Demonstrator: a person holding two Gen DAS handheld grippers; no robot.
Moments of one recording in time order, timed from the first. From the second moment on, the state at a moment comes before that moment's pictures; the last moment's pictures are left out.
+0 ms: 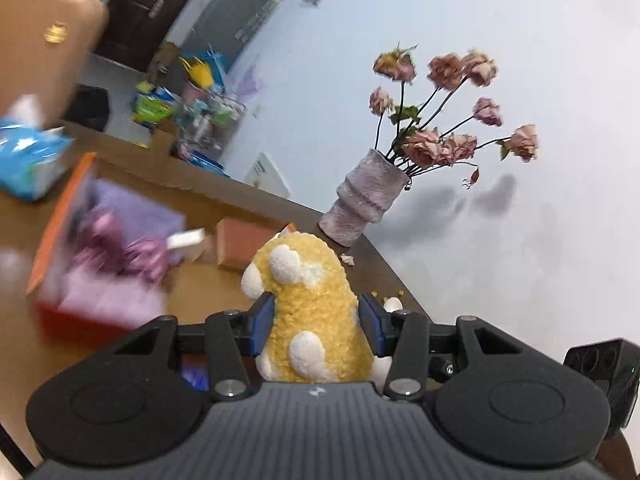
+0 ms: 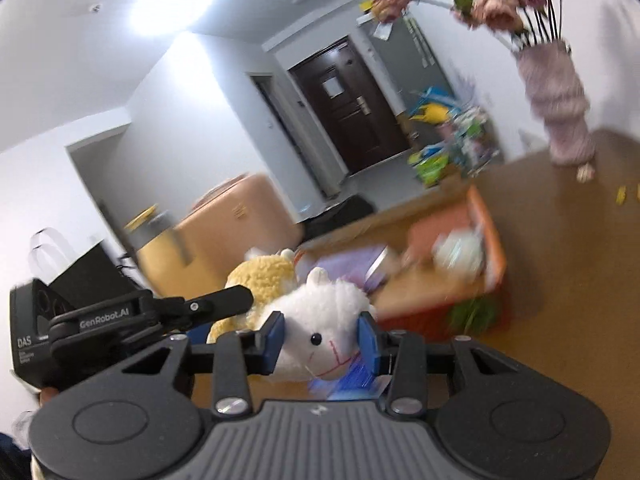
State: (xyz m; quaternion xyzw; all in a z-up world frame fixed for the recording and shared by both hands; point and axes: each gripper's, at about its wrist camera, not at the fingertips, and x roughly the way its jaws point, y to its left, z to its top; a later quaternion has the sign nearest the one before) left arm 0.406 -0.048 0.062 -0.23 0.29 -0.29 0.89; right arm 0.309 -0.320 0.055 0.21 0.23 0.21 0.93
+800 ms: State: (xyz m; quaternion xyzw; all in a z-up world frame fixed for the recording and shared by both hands) left arm 0.503 -0.091 0.009 -0.16 0.37 -0.25 0.88; right arm 0.428 -0.326 0.070 0.09 0.27 0.10 0.95
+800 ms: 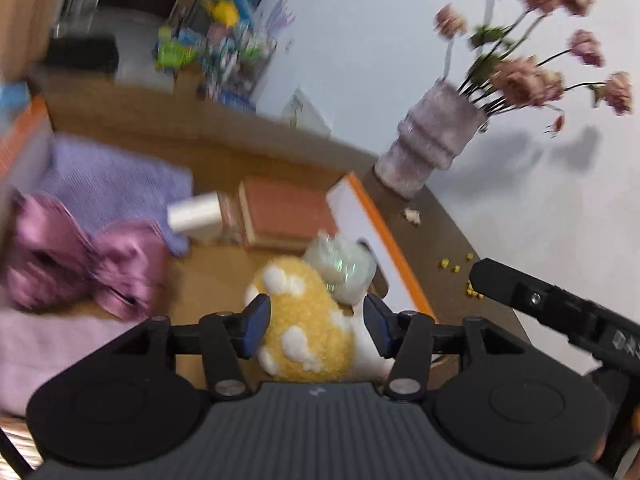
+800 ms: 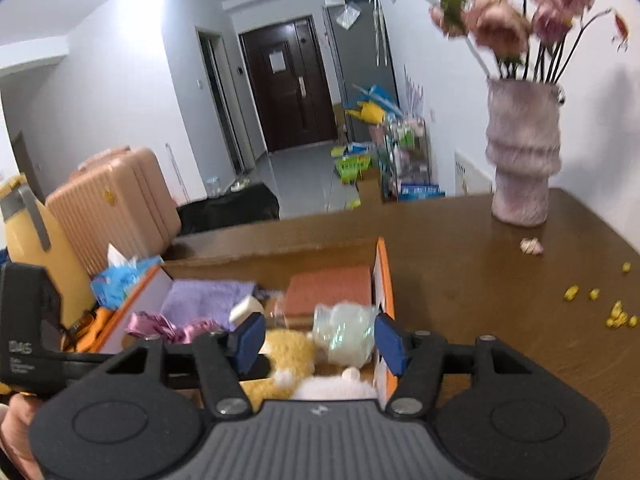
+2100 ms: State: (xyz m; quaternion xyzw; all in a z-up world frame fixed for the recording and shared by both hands) left arm 0.088 0.026 0.011 -0.03 0.20 -0.12 0.97; right arm 0.076 -0.275 0.000 0.10 0.20 0.16 0.96
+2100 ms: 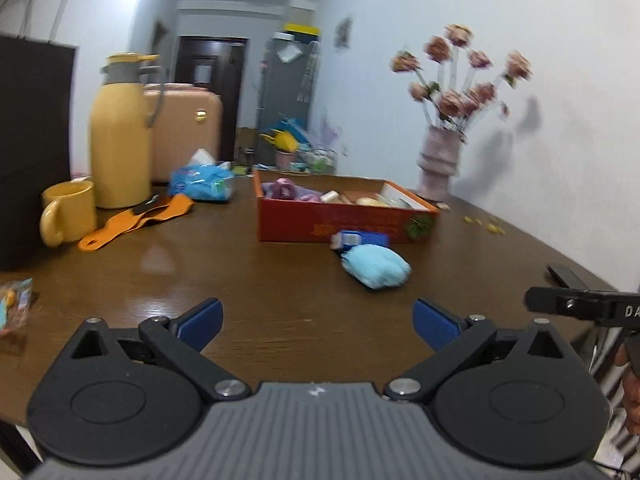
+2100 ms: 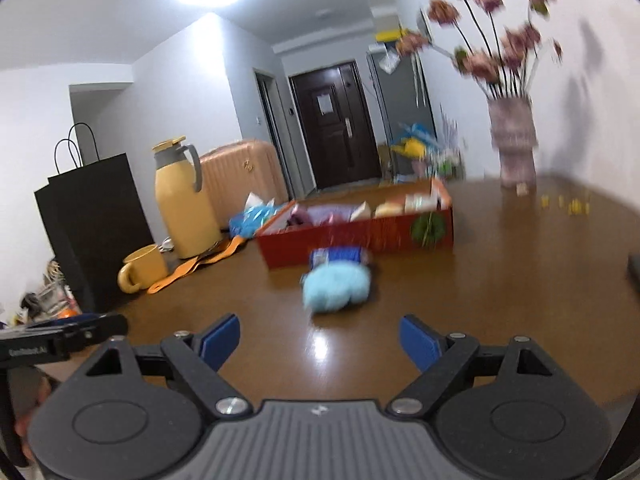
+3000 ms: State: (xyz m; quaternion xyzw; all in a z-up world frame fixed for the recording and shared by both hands) left arm 0.307 -0.028 -0.054 -0.21 0.34 -0.22 0.89; right arm 0.307 -0.268 -0.049 0.21 0.30 0.16 0.92
